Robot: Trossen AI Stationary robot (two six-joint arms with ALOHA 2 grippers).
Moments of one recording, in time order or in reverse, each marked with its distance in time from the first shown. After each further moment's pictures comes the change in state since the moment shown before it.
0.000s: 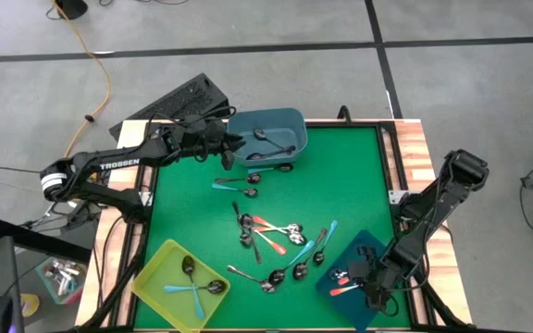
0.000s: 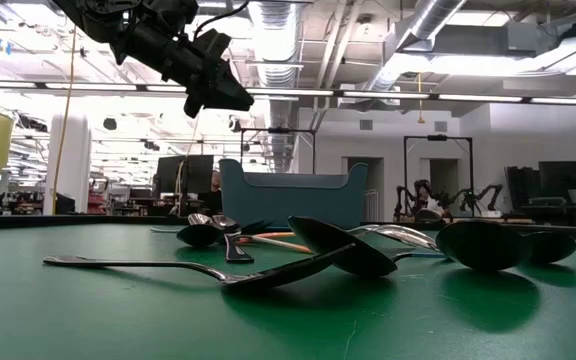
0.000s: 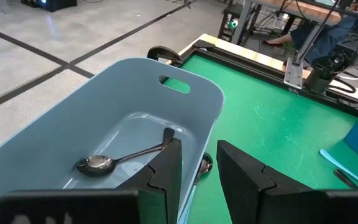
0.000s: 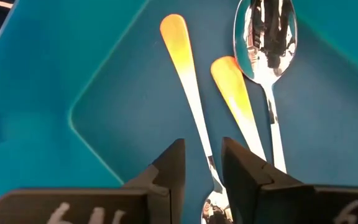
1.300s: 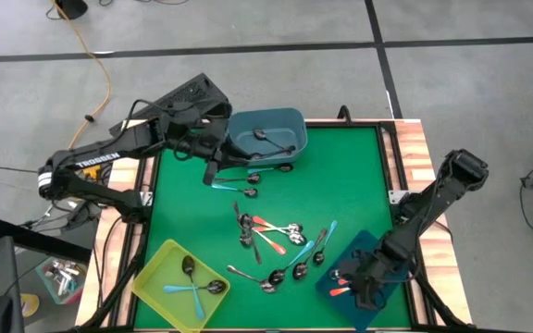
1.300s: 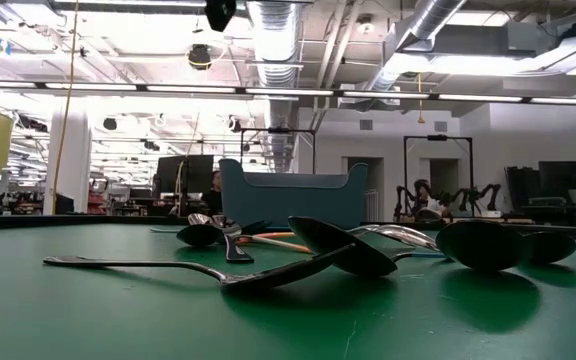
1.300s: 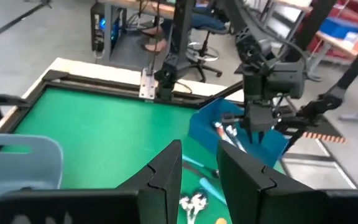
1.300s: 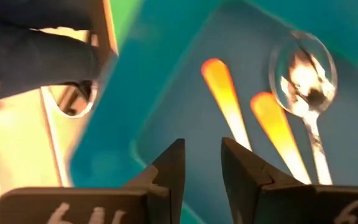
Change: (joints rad) left arm -0.178 -0.036 0.447 -0.439 0.367 0.039; right arm -0.116 0.000 0.075 0.059 -0.157 0.052
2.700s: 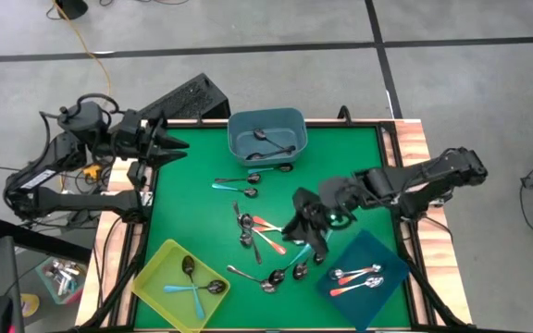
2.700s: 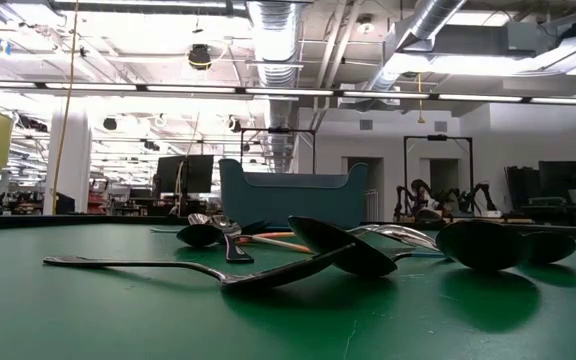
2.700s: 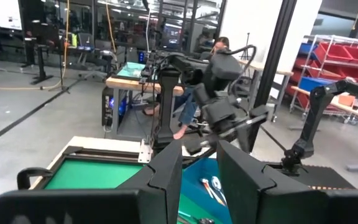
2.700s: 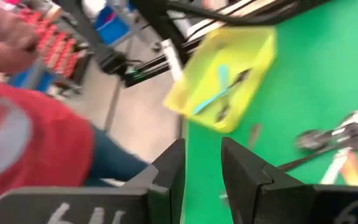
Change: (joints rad) left arm 0.000 -0.431 0.000 -0.098 -0.051 -0.045; right arm -0.531 0.006 0.577 -0.022 -0.043 -0.479
